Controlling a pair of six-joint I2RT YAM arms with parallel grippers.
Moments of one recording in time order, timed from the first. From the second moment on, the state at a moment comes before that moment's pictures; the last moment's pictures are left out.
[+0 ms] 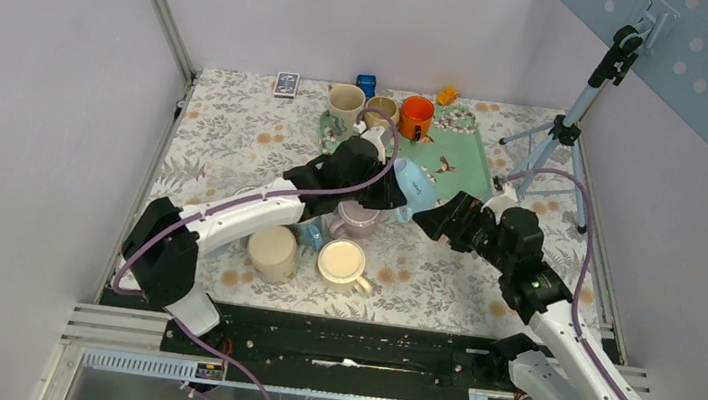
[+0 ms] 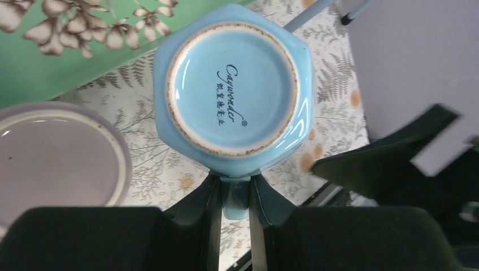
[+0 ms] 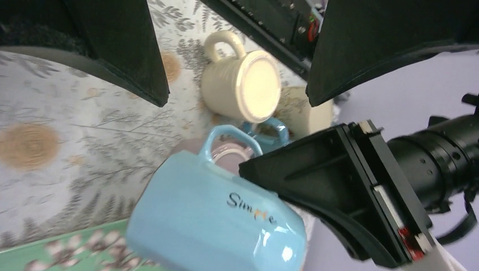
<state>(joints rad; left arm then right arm) -0.82 1.58 1.22 -0.20 0.08 -0.74 0.42 0.76 0.60 -0.18 -0.24 0.75</state>
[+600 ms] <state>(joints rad) -0.77 1.52 1.22 0.03 0.27 -0.94 0.41 0.86 0.42 0.43 -0.44 1.11</state>
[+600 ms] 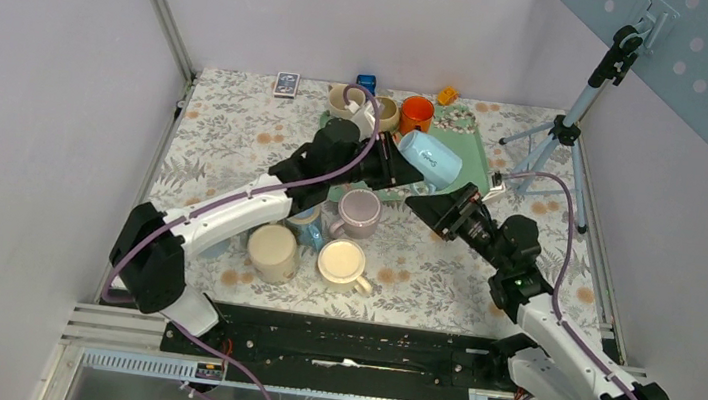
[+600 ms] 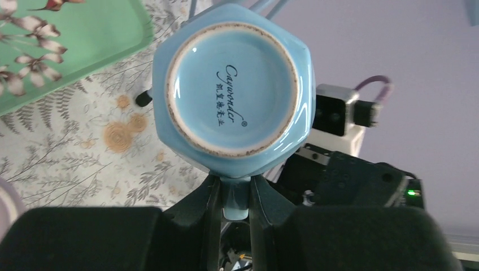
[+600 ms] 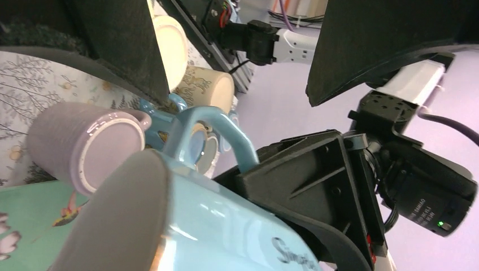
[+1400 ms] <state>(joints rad) -0.74 1.48 1.12 0.28 0.39 -1.13 0.37 1.15 0.35 1.17 -0.49 1.56</state>
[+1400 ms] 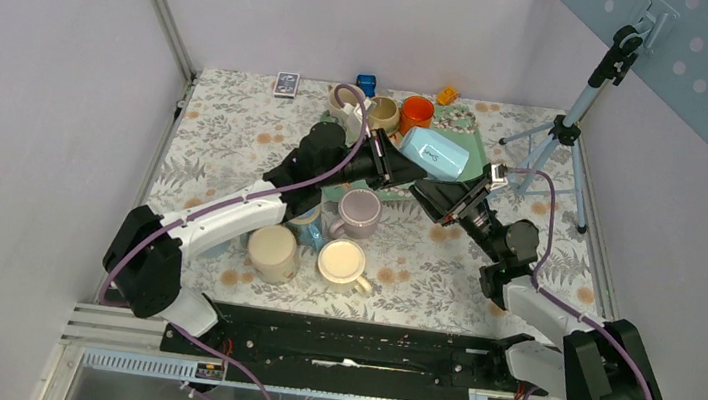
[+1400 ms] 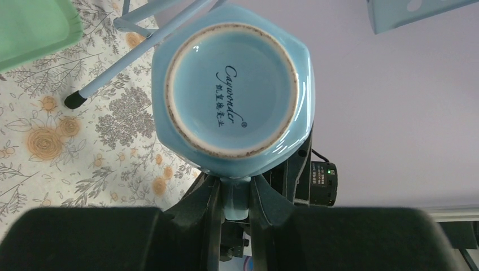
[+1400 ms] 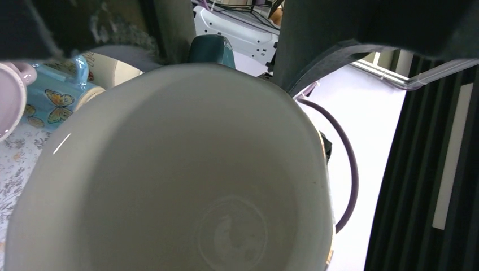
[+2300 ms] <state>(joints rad) -0.74 1.48 1.10 0.35 0.45 -1.17 0.36 1.06 0.38 1.00 -0.53 1.46</state>
